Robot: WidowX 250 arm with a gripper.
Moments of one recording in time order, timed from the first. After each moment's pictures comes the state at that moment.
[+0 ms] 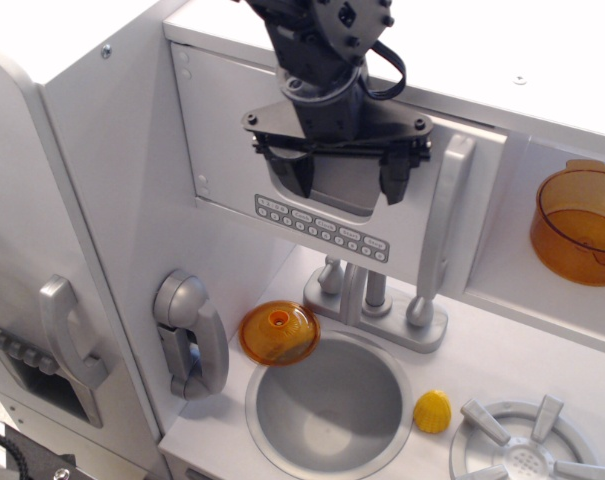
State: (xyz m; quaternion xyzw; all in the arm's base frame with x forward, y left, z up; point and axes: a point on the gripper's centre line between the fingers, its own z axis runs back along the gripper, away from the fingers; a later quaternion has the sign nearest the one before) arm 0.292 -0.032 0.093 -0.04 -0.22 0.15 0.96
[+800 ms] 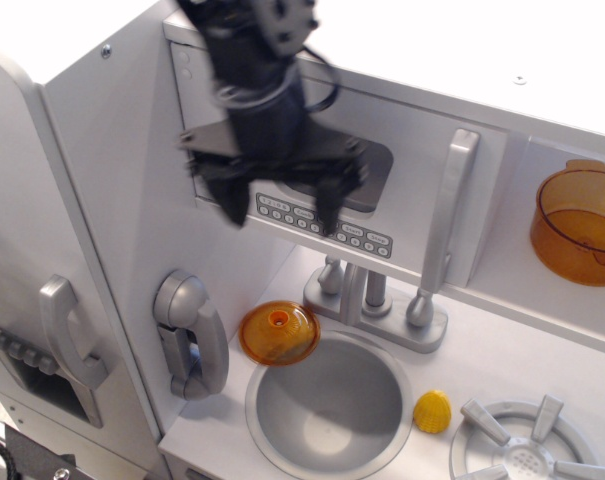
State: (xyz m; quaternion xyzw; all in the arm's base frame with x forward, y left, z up) arm 0.242 -0.011 0.087 -0.03 -0.12 0.12 0.98
